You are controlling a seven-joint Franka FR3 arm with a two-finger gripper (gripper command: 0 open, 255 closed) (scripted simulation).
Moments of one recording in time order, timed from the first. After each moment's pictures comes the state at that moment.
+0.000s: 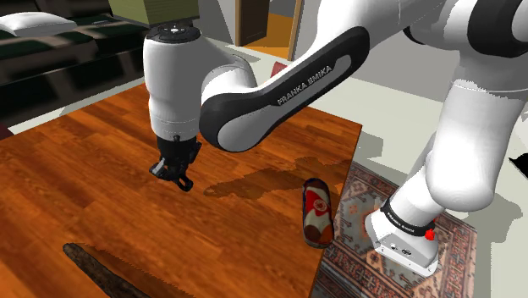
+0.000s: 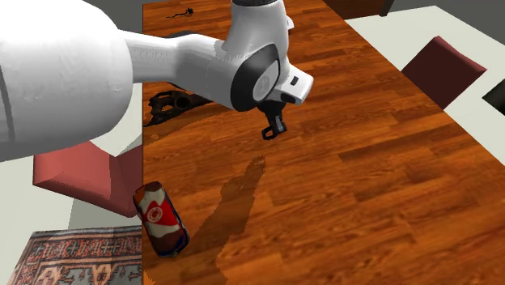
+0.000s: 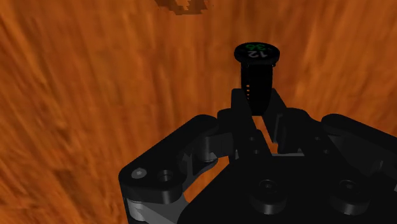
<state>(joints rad) 0.16 0.30 0.61 -1.91 -0.33 2.32 0.73</state>
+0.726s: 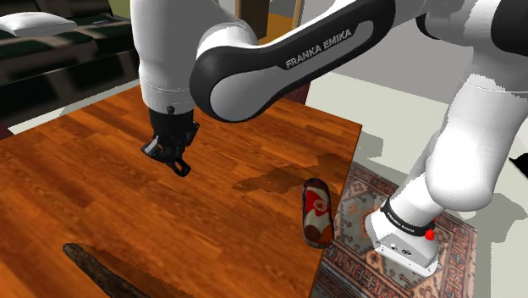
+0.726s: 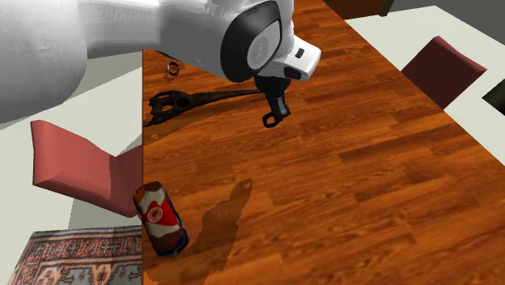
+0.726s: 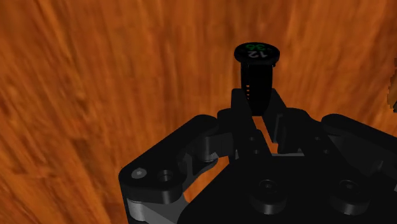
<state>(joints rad) 0.14 0.23 0.64 -1.84 -0.26 2.19 0.67</state>
